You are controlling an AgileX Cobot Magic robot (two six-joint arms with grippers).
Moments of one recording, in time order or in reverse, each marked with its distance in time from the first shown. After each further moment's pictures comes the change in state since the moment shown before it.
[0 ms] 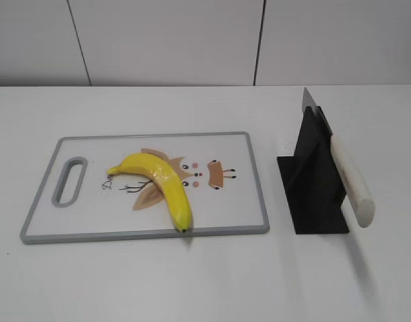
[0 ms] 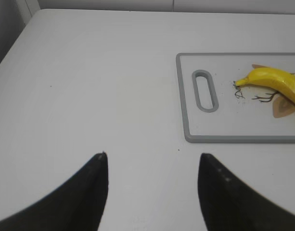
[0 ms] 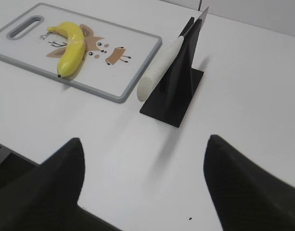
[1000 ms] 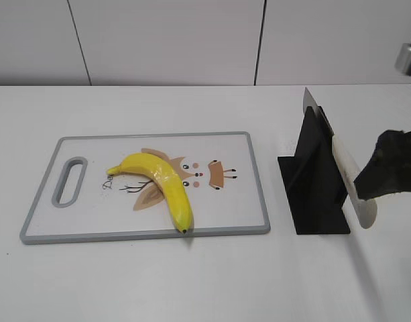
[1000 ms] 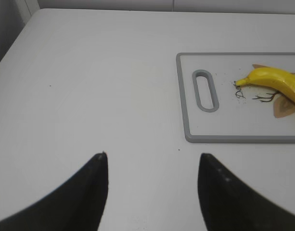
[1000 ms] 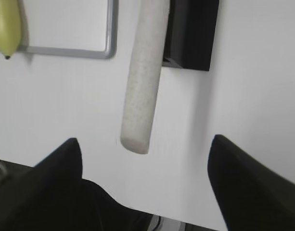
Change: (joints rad) left arm 0.000 0.000 0.000 -0.001 0.000 0.000; right arm 0.000 1.189 -0.307 0.040 -0.139 0.292
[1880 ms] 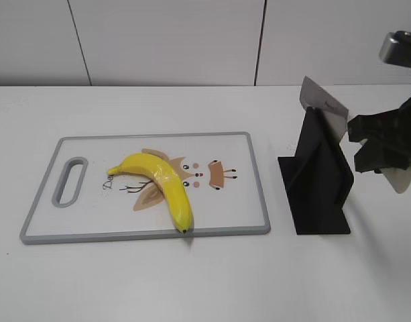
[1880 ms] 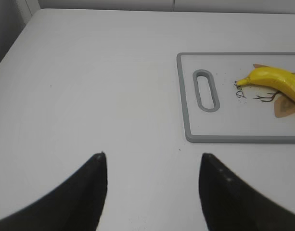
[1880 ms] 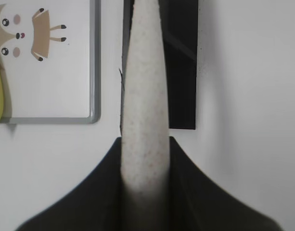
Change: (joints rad) left arm 0.000 0.000 0.000 0.002 0.000 0.000; right arm 0.001 0.100 0.001 -0.104 -0.237 0.146
